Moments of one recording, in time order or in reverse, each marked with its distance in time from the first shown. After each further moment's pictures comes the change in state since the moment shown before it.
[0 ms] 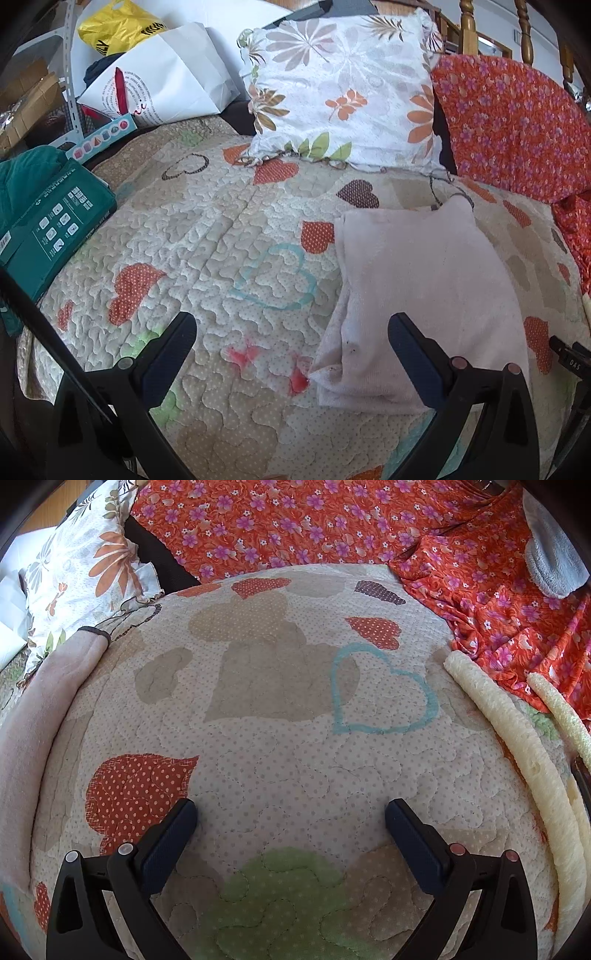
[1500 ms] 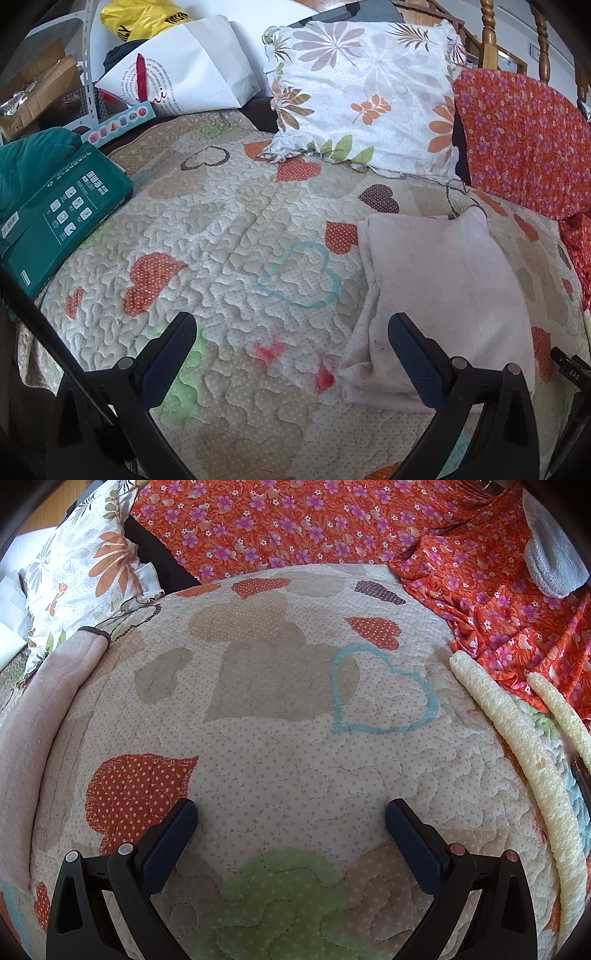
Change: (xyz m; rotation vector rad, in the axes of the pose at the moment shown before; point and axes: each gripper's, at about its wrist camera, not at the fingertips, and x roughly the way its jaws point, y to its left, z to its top) left arm 0.001 0.022 -0.003 -0.046 0.017 0.018; right arm -0.001 0.000 0.000 0.000 -0.001 0.001
